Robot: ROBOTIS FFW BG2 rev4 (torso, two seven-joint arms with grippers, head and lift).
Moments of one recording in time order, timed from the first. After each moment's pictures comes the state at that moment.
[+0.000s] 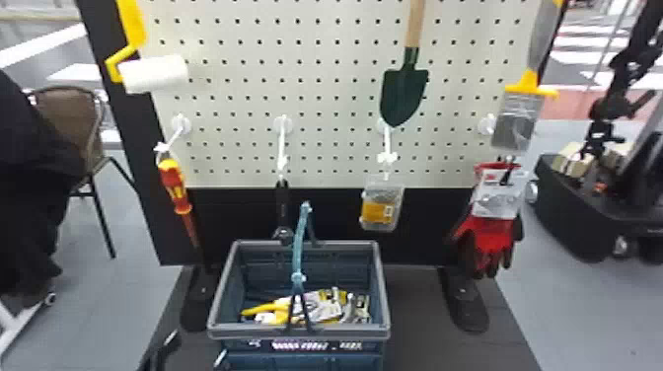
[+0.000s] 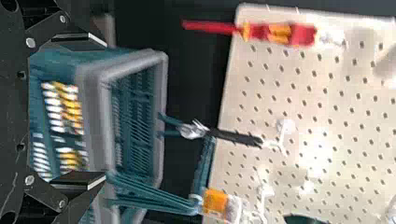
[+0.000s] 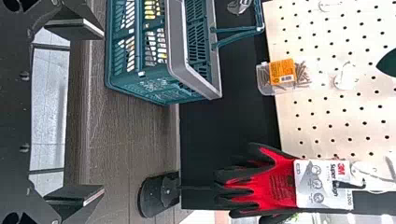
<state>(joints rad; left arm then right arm) 0.43 0.04 0.14 -1.74 0.22 -0.18 -0.57 0.76 -0.07 0.12 -1.95 -0.08 -0.15 0.07</state>
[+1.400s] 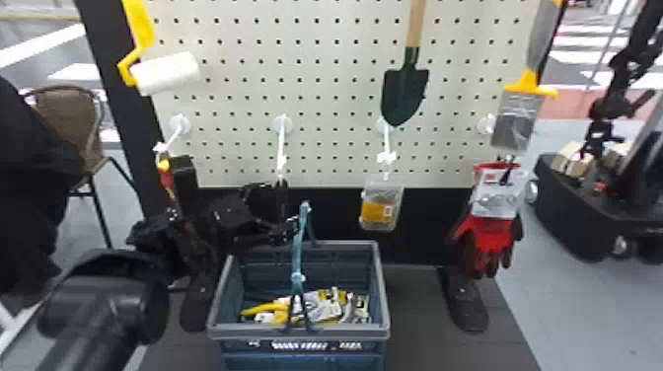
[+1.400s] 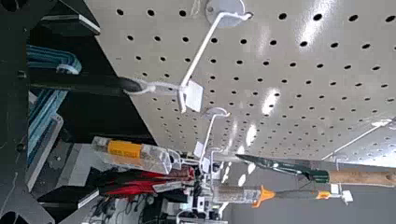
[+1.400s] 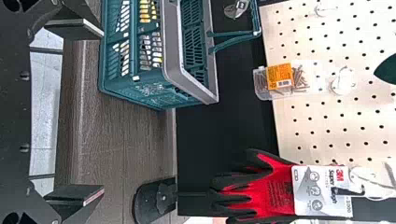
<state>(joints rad) -0.38 0.24 -0.17 -1.29 0.33 0.08 -0.94 0.73 -0.07 0.13 -1.93 -0.08 -0.14 0.08</state>
